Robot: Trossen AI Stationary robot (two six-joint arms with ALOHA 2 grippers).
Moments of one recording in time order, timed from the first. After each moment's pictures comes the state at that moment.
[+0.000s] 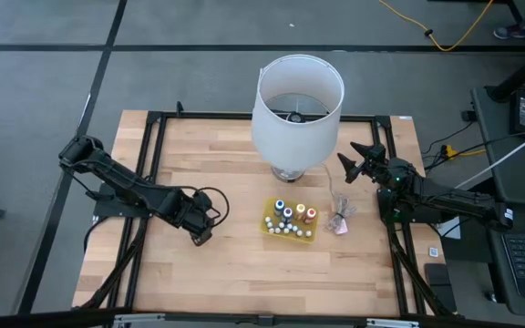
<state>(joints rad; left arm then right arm) -0.43 1.39 0.96 -1.03 -0.18 -1.13 -0.32 0.21 0.01 0.08 0.45 0.25</state>
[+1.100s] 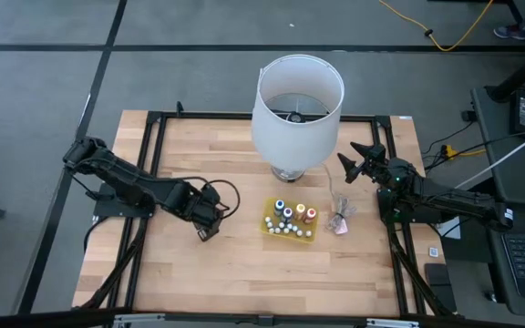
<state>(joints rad) -0.36 1.43 1.10 -1.12 -0.19 -1.02 -0.32 0.21 0.01 0.08 0.45 0.25</state>
